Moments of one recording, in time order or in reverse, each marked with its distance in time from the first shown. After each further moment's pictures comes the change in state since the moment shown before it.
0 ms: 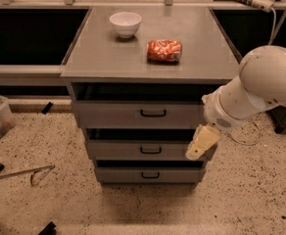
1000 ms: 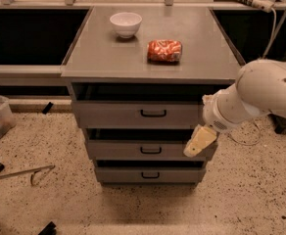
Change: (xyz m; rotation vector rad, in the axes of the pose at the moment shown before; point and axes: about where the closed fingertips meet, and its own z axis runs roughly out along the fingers) arm 0.007 -0.018 0.024 0.066 -0.024 0.012
